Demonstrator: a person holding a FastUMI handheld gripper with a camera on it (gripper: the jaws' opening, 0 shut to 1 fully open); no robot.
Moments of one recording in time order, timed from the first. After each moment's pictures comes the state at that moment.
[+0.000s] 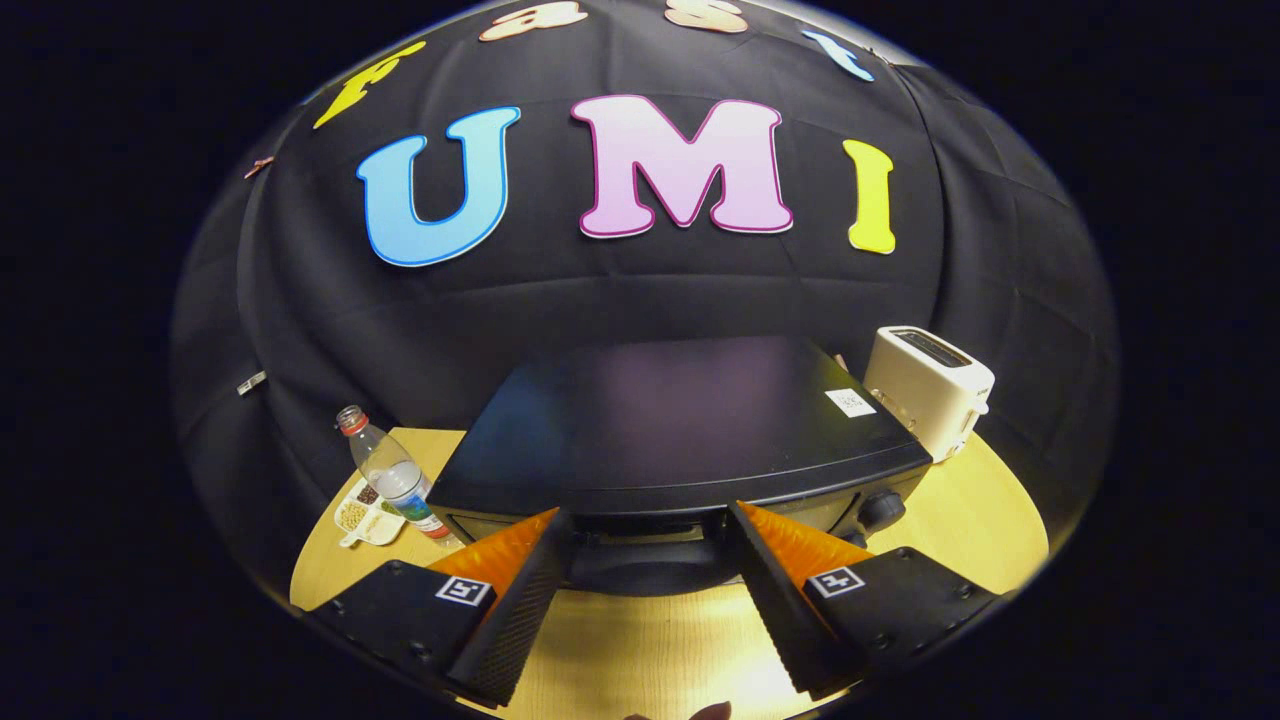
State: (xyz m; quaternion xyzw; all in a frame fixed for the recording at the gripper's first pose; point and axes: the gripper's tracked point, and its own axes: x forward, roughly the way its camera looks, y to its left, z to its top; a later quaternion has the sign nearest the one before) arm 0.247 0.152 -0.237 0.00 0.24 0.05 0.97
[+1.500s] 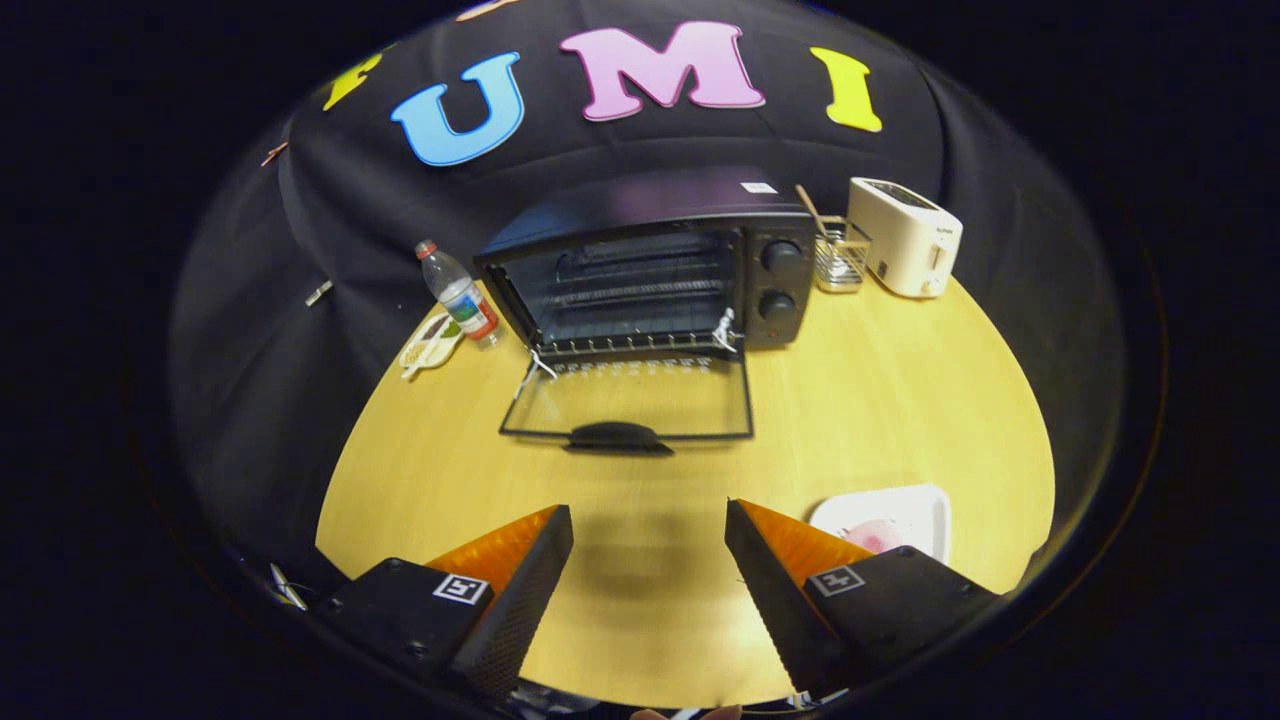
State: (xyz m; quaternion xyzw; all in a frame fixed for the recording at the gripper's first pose) arm 0.014 0.002 -0.274 0.02 0.46 0.11 0.88
